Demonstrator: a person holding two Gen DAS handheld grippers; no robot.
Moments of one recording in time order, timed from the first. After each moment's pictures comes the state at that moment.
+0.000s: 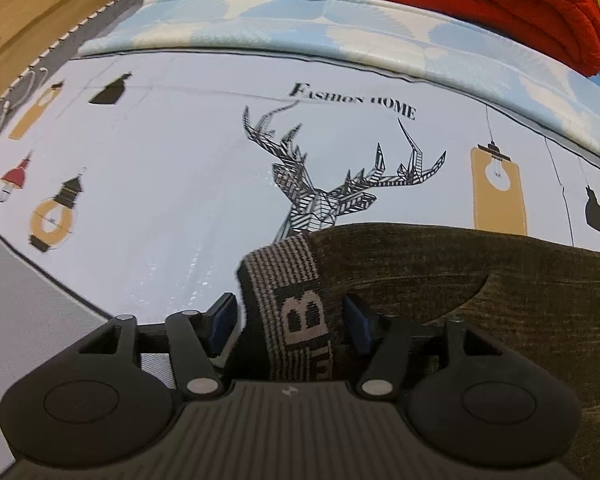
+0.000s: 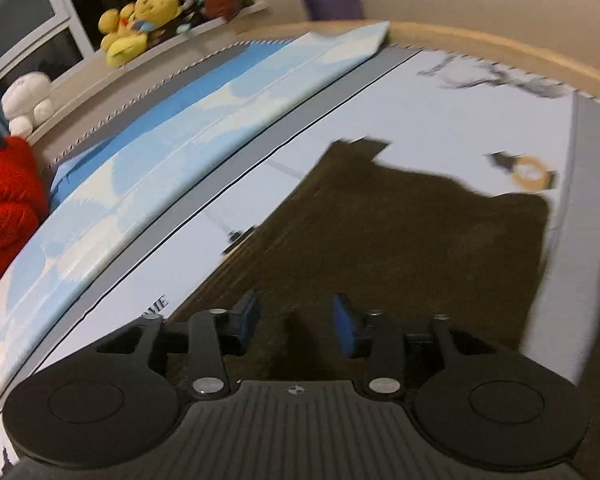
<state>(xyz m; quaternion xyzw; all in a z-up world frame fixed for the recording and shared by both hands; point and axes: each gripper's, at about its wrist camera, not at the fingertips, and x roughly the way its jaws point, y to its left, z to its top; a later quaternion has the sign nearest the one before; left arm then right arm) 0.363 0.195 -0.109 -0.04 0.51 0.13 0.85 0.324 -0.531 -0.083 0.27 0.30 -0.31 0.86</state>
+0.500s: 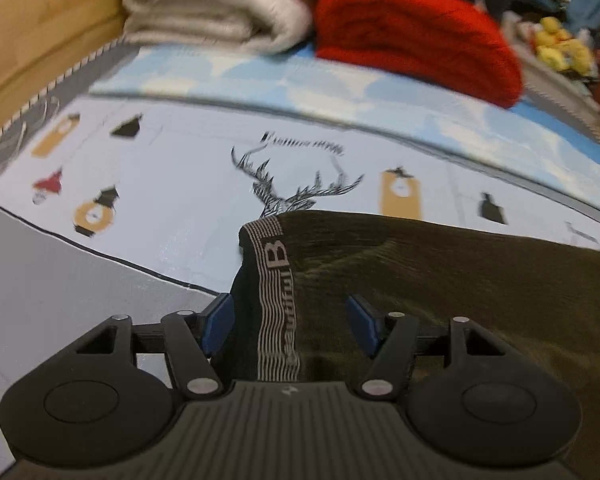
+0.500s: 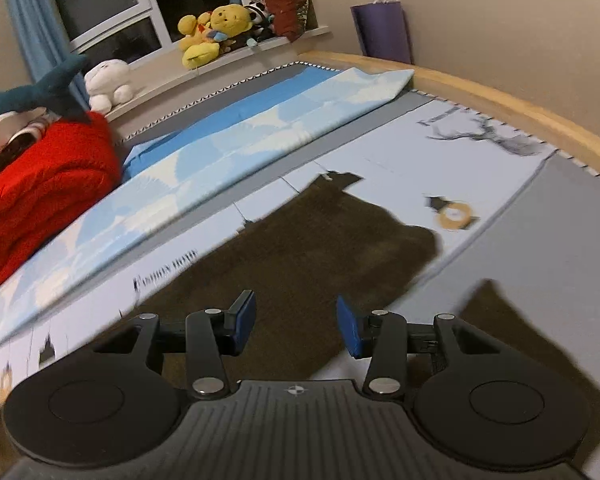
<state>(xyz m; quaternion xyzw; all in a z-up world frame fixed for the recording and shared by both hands) 0.227 0.176 -0.015 -0.05 0.44 0.06 0.90 0.156 -0.536 0.000 0.20 0.31 -0.21 0.91</state>
